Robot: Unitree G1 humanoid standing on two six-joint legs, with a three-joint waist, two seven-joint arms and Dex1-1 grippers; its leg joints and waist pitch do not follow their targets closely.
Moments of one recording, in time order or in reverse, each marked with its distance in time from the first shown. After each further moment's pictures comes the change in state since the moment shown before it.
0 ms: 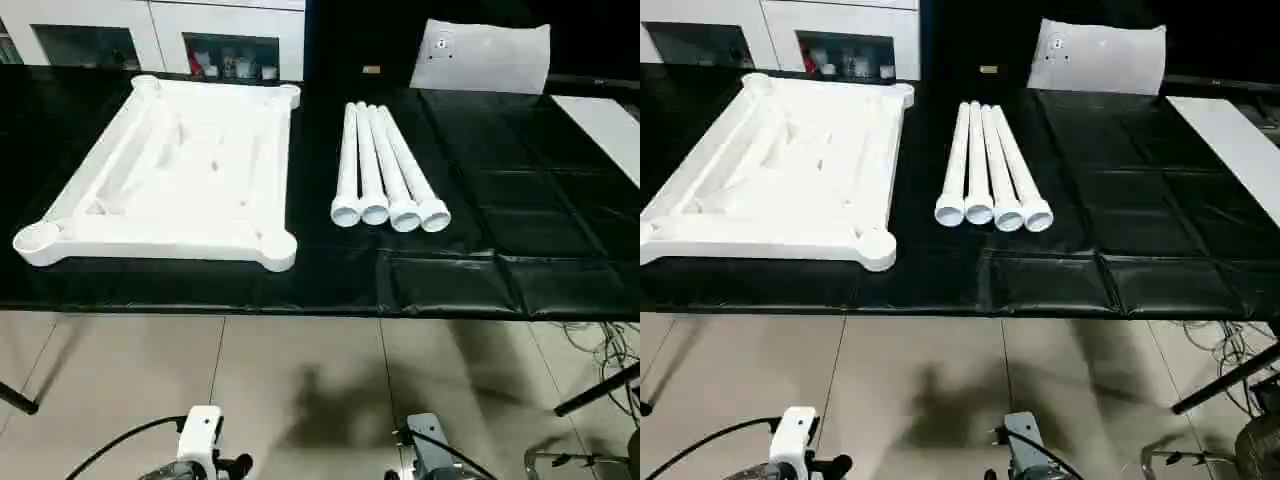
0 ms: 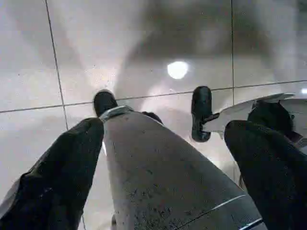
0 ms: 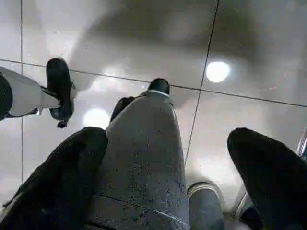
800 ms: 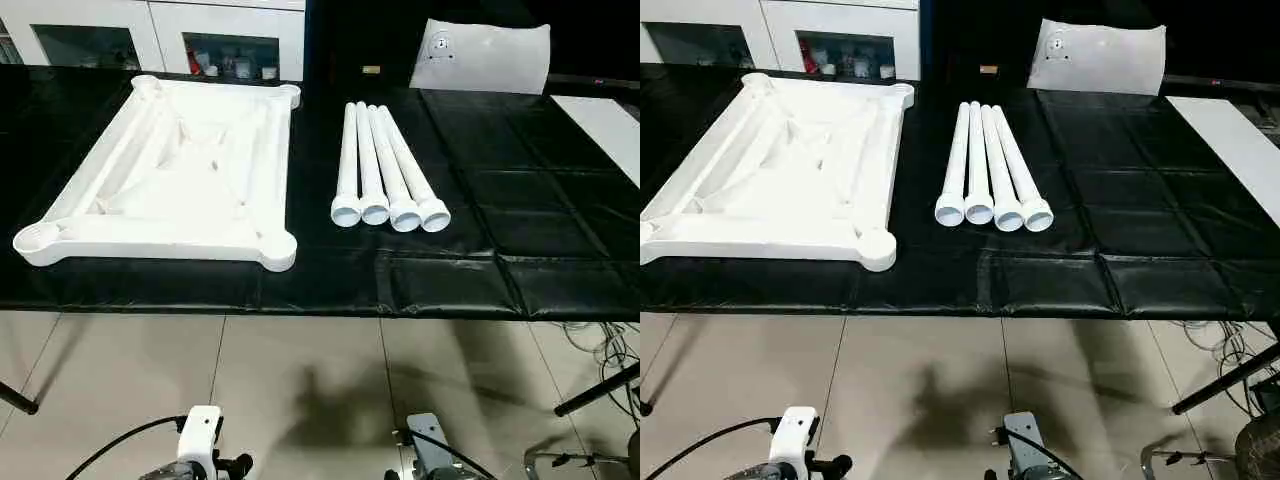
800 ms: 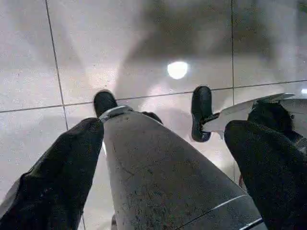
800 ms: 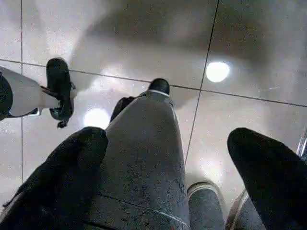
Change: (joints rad) left arm 0.000 0.000 0.000 0.000 0.000 0.000 0.000; right arm 0.000 0.000 0.000 0.000 0.000 0.000 0.000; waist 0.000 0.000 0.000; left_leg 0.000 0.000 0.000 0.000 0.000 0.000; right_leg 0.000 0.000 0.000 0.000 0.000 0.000
